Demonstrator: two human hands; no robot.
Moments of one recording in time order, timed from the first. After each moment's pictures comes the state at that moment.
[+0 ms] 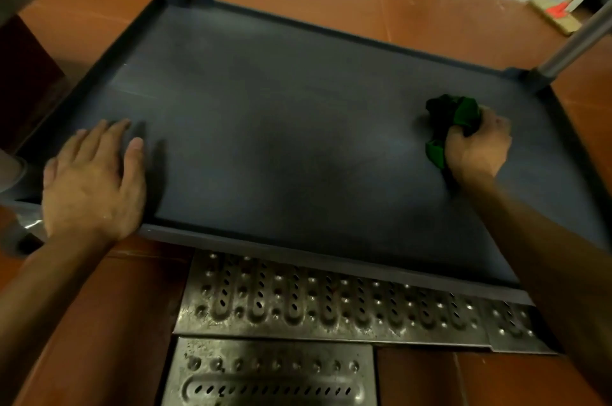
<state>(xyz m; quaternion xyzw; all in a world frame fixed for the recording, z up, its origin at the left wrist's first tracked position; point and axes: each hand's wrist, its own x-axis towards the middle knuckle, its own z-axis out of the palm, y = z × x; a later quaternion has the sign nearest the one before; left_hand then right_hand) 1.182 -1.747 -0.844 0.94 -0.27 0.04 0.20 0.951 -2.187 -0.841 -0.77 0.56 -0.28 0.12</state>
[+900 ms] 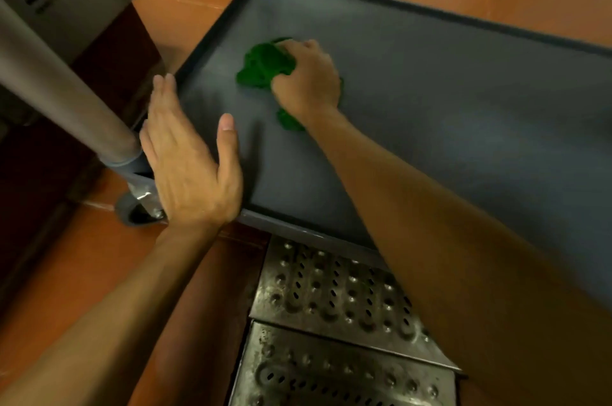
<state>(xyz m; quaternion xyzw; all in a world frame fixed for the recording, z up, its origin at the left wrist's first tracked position) 1.172 -1.754 -0.853 0.89 -0.17 0.21 0.35 1.223 -1.943 -0.839 -0.91 0.21 -0.20 0.30</state>
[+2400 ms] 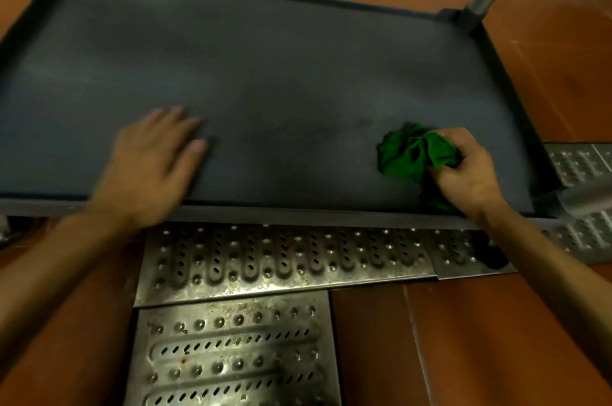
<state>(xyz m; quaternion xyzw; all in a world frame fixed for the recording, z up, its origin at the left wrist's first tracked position) 1.114 -1.827 -0.837 0.85 -0.49 -0.02 0.19 0.793 -2.134 -0.832 -0.84 0.40 -0.25 0.28</state>
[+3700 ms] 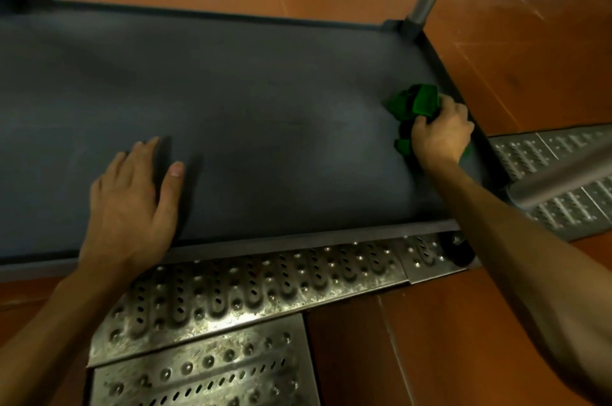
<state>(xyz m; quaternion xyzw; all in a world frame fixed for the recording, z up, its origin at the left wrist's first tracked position) 1.077 -1.872 -0.855 0.87 -0.41 -0.01 0.26 0.814 -2.222 -0.835 -0.72 0.63 -0.26 0.09</state>
